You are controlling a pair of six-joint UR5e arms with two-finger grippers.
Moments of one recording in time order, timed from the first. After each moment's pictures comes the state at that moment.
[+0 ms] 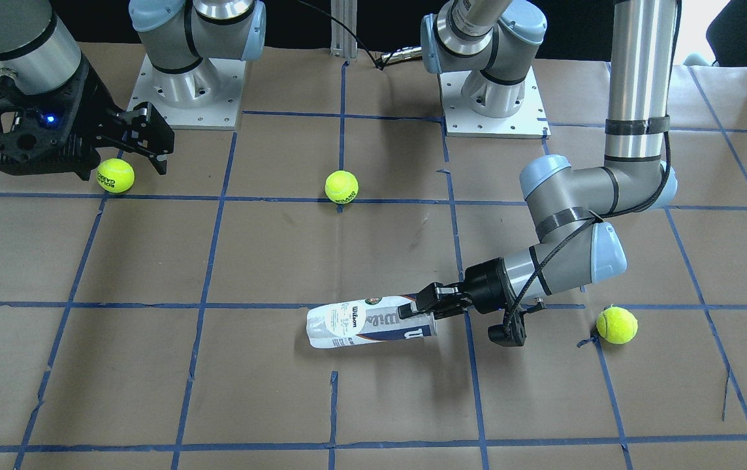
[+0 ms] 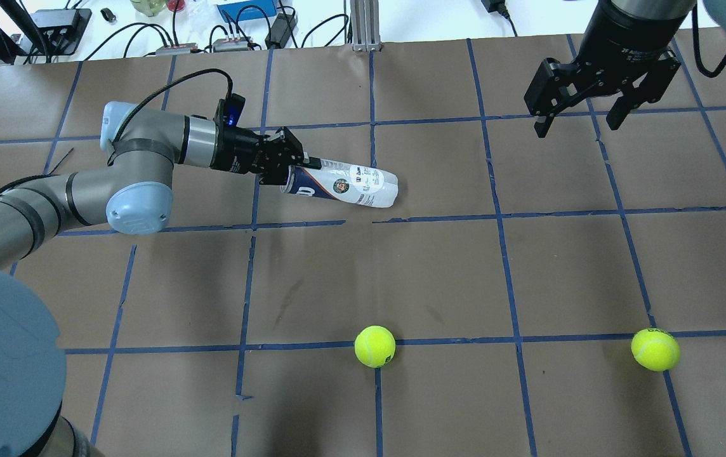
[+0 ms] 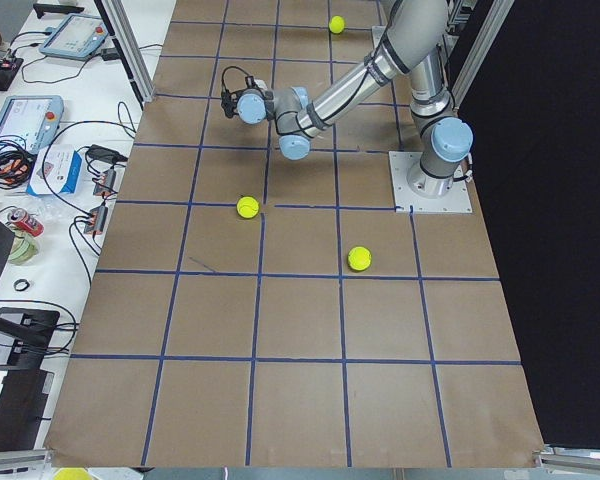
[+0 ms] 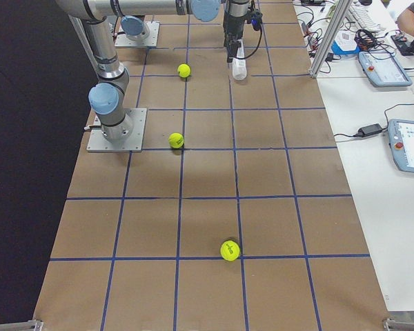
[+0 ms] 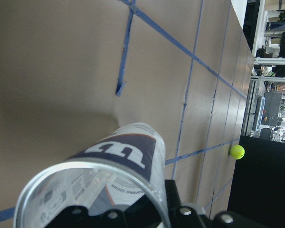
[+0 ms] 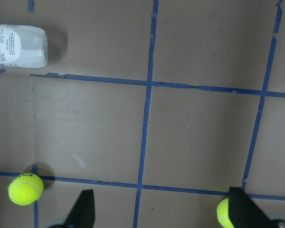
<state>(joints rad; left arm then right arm) -1.44 -2.00 -1.88 -0.84 0.57 -0.10 1.52 -1.50 1.46 -1.45 -1.55 -0.14</state>
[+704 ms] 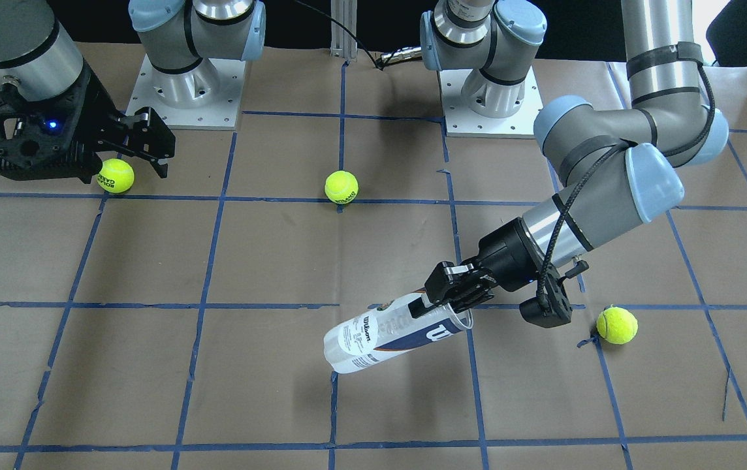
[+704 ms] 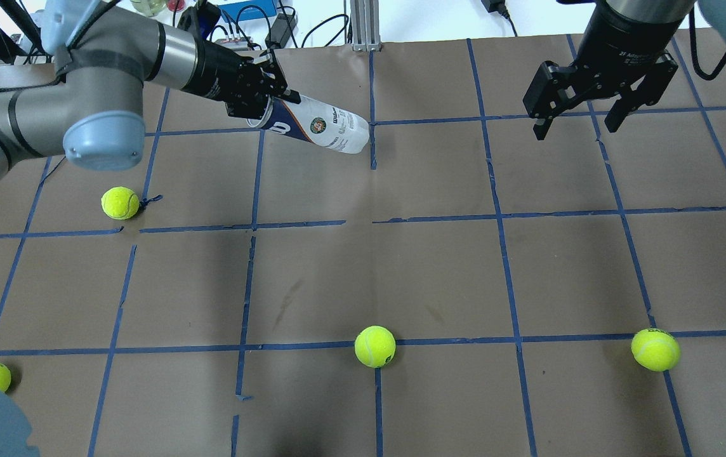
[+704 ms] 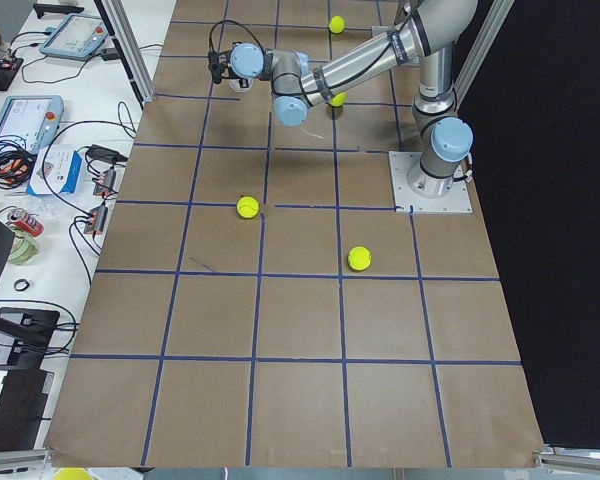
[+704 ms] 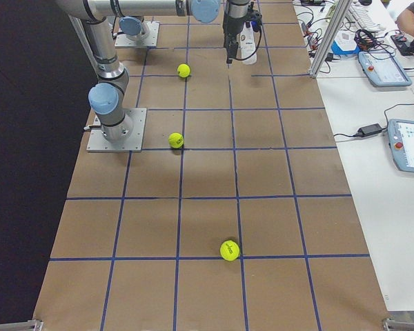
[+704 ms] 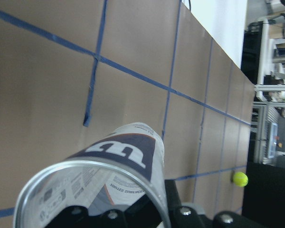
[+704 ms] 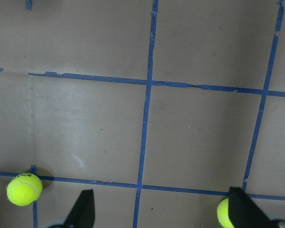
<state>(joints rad) -1.52 -1.88 -1.61 -0.96 0.96 -0.24 1.52 -1.50 1.46 -1.45 -1.55 -0.14</state>
